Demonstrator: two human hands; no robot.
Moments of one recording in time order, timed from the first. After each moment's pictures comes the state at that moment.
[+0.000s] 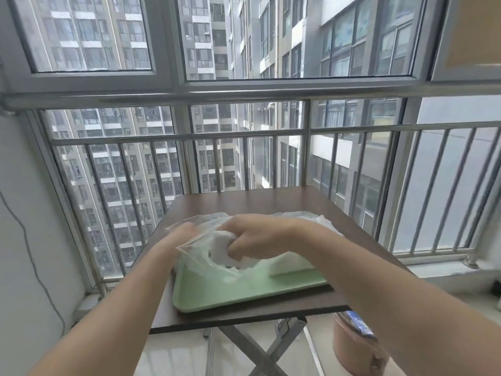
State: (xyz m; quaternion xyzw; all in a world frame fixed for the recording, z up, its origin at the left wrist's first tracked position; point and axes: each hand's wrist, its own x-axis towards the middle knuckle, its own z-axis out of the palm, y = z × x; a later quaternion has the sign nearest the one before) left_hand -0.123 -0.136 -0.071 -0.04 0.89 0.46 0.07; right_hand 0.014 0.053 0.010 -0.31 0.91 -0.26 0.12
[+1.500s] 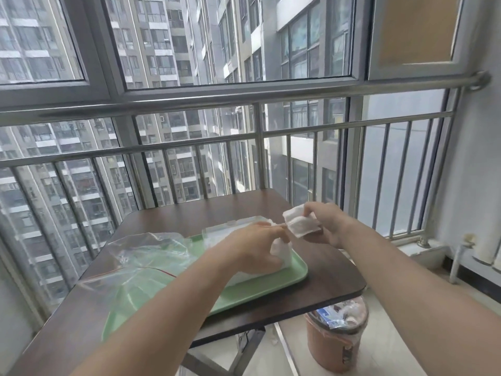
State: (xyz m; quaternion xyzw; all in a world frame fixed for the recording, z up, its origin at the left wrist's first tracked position) left_hand -0.032 0.080 -0.036 0.41 0.91 0.07 0.03; right_hand -0.020 0.280 -0.043 0.21 0.67 -0.70 -0.06
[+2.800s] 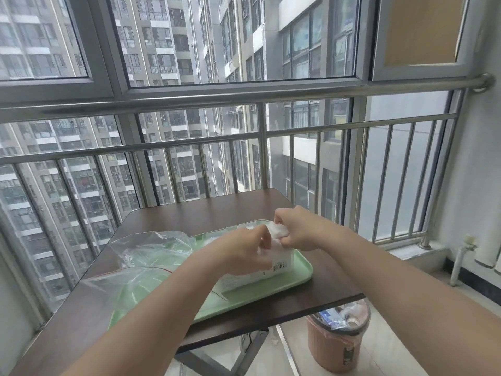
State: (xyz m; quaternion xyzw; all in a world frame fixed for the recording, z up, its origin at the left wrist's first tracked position) left_hand -0.047 0.053 -0.047 0.34 0.93 0.12 0.05; right_hand -0.017 0.230 -0.032 -0.02 0.99 -0.12 -0.05
